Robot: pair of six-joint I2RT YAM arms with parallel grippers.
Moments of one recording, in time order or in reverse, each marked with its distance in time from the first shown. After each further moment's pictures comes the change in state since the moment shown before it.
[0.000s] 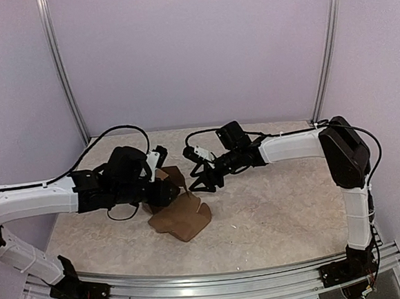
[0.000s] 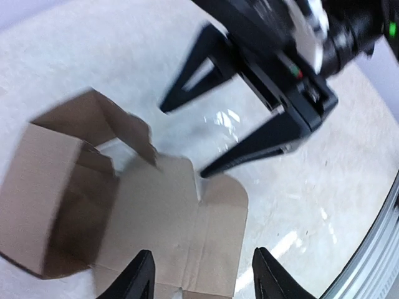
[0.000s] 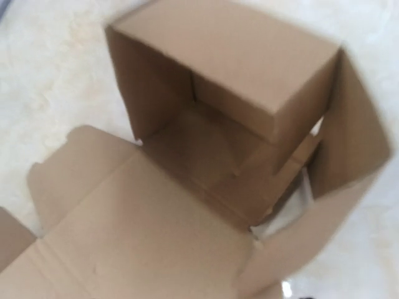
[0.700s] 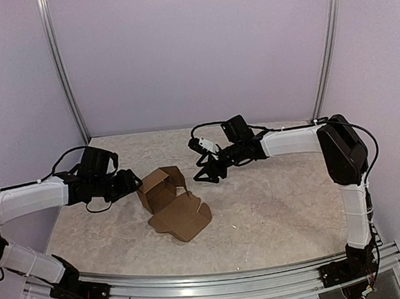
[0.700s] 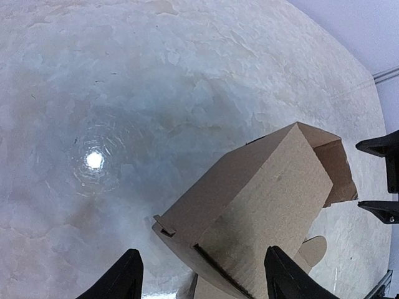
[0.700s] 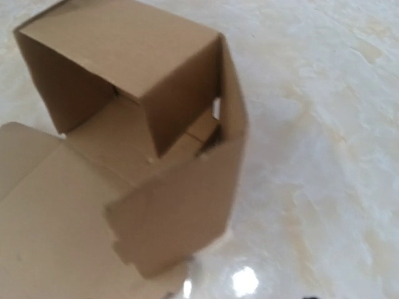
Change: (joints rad) left arm 0.473 -0.098 -0.168 0.032 0.136 -0.290; right arm -0.066 0.020 0.059 -0.020 0.052 -0.026
